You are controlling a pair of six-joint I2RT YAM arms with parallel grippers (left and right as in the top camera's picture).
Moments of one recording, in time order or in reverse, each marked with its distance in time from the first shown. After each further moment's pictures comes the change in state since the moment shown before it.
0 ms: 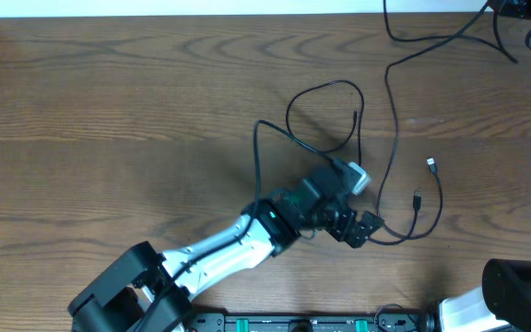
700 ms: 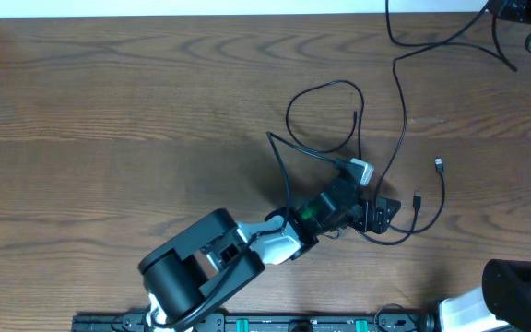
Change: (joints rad) left arm -0.052 0.319 0.003 0.473 -0.148 -0.356; right arm 0.000 -0.002 0.000 -0.029 0.000 0.004
